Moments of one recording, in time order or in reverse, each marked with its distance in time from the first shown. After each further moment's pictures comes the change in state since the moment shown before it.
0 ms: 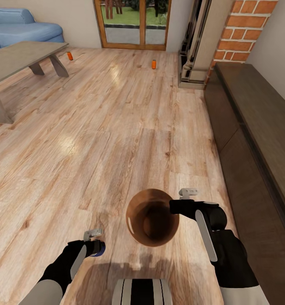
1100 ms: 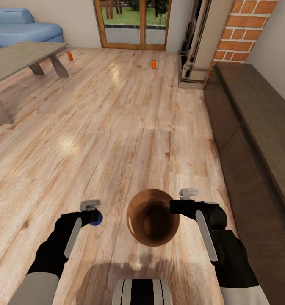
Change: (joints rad) left arm 0.000 -0.001 -0.010 -0.497 -0.012 0.252 0.000; right arm 0.000 0.000 -0.005 0.001 0.000 0.000 0.000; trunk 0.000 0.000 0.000
